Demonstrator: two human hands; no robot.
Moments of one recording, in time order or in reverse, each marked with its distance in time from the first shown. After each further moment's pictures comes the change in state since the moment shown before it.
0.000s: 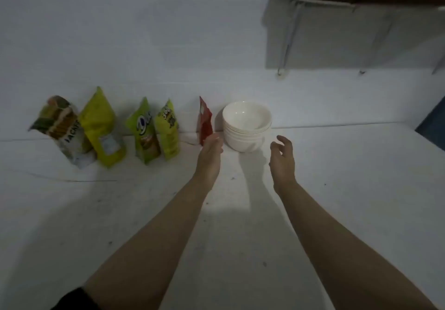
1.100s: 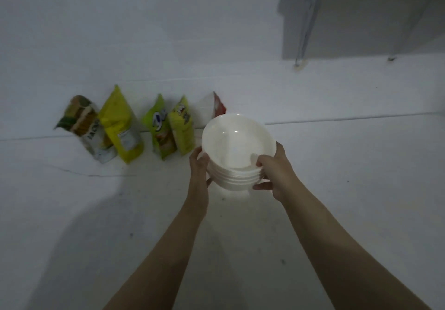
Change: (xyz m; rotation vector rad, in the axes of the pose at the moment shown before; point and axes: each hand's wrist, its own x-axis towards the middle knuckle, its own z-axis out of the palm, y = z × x) left_hand -0.062 -0.015 -0.040 -0.189 0.123 0.023; right_hand -0.056 -0.034 0.014 0.002 -0.364 0.270
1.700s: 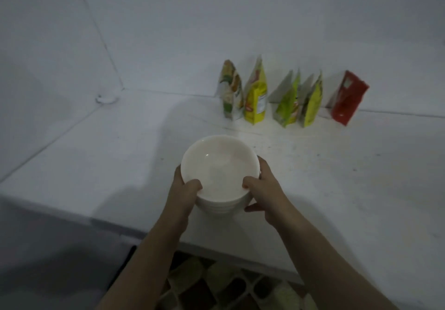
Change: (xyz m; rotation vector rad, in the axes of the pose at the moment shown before) left_hand -0.154 0.068 -0.351 0.233 0.370 -0.138; right_hand -0.198 0.089 0.293 -0.228 -0.405 -0.012
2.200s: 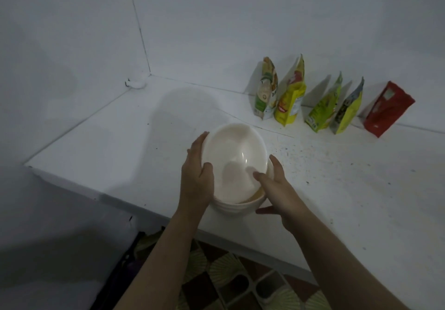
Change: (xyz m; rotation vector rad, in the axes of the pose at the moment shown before) left_hand 0.003 0.014 -0.070 0.164 0.115 0.458; right_hand -0.008 -0.008 0.074 -0.088 -0.034 0.022
